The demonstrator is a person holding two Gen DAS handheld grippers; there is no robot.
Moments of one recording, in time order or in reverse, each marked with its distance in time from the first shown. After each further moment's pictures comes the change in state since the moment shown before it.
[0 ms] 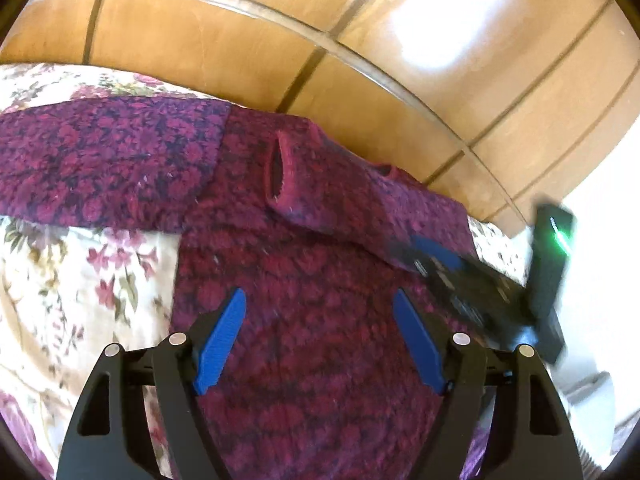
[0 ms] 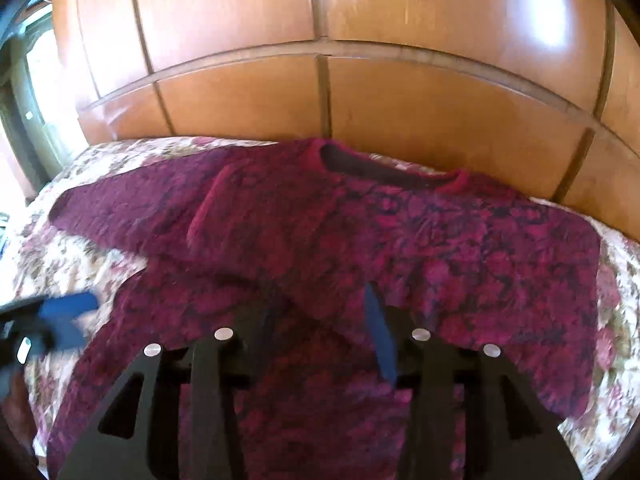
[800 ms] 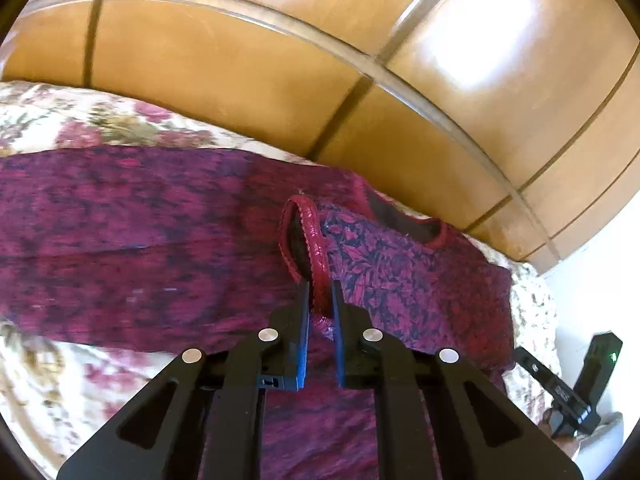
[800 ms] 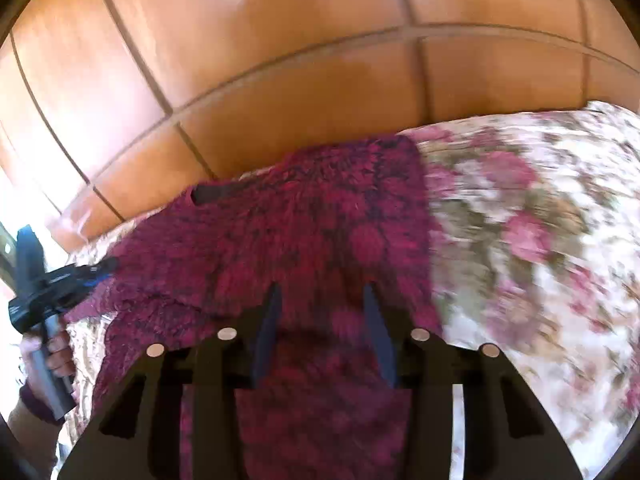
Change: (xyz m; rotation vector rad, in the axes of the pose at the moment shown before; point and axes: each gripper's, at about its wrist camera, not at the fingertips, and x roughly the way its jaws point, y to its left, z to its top) left arm 0.053 0.009 0.069 -0.024 -0.037 0.120; right arm -0.039 -0.134 -0.027 0.359 -0.027 -0.058
